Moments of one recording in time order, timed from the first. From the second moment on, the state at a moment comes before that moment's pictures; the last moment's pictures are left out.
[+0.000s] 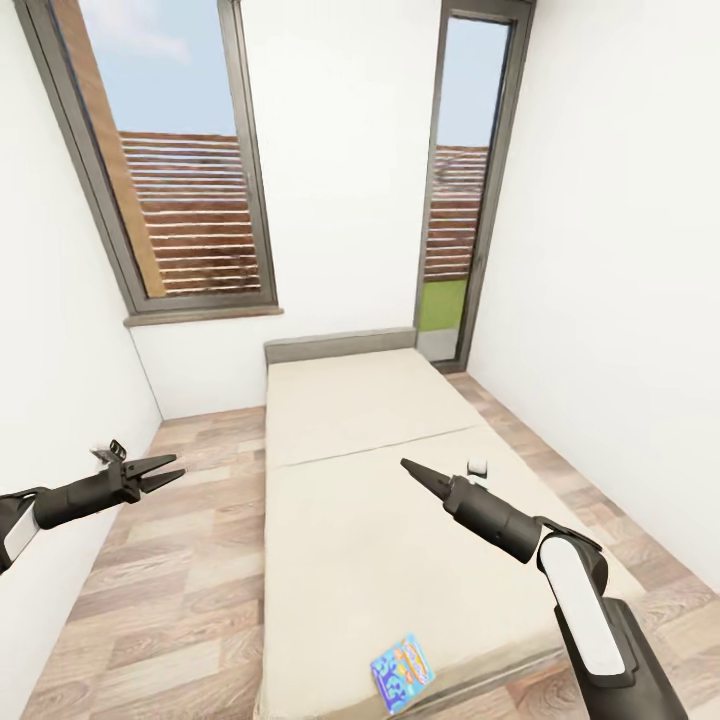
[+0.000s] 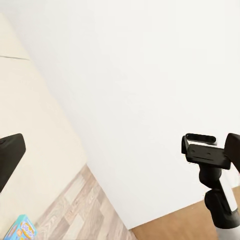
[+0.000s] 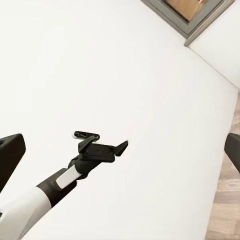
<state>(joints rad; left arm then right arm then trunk) -0.89 0.54 0.07 -0.36 0.33 0.66 -1.57 -0.35 -0.02 -0.03 -1.55 -0.85 0.83 0.61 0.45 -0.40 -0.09</state>
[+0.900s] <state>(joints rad) -0.89 0.54 0.07 -0.36 0.33 0.66 -1.57 -0.35 -0.02 -0.03 -1.55 -0.85 0.83 0.61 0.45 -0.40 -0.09</state>
